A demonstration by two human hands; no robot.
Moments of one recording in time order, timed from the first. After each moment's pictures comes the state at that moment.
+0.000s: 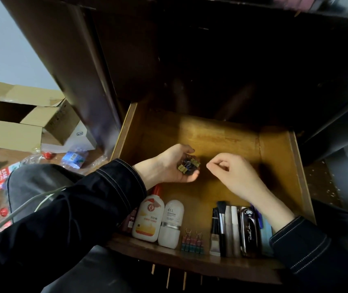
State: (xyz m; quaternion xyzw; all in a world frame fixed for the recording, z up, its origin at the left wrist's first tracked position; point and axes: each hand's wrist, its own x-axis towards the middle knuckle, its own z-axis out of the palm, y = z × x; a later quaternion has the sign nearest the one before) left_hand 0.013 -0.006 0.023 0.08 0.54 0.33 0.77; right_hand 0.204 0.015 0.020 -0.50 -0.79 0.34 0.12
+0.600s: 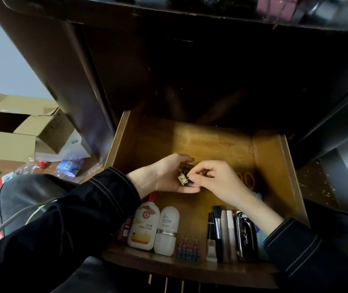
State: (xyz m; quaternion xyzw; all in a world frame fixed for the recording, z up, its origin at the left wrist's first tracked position) left_hand 0.015 -0.006 0.018 0.11 0.50 0.30 0.81; right_hand 0.189 0.007 0.020 -0.42 -0.75 0.48 0.18
